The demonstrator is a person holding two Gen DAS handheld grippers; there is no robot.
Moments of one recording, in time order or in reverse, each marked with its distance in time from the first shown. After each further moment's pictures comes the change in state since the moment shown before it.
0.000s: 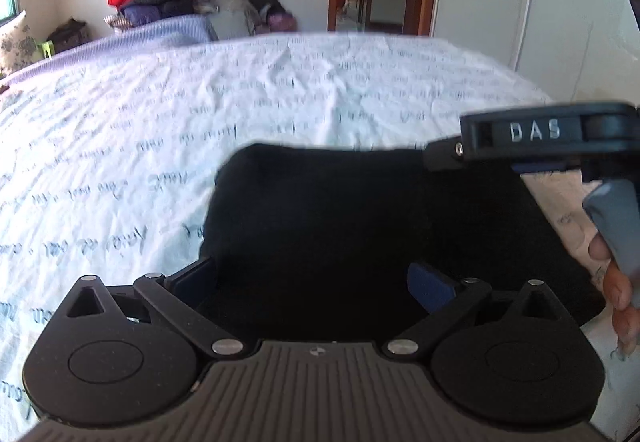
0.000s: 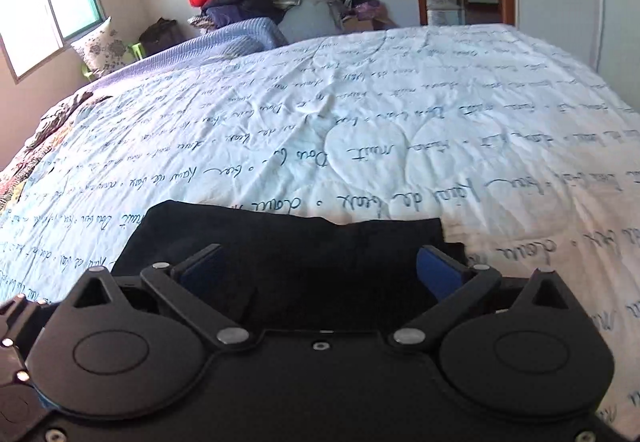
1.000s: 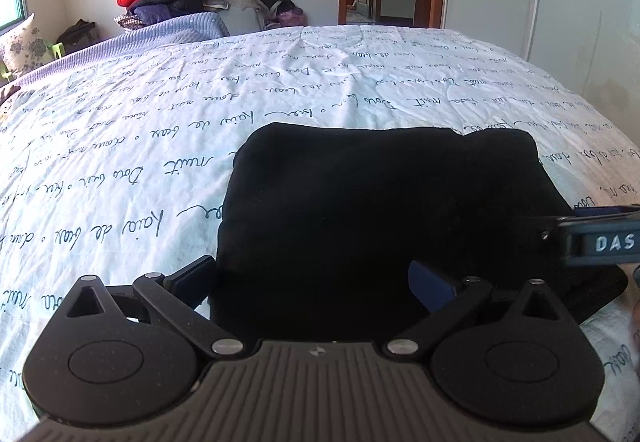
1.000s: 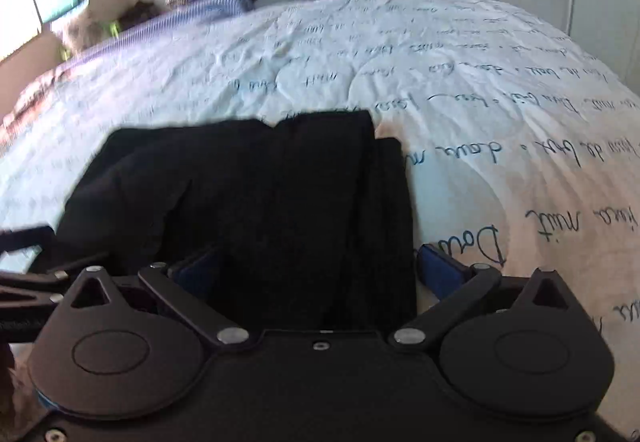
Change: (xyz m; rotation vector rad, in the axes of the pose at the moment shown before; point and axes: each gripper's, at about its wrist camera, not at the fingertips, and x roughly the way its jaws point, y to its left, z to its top) left arm -0.011 0.006 -0.009 -0.006 -0.002 0.041; right arm -0.018 -0.032 -0.058 0.035 0.031 -0.076
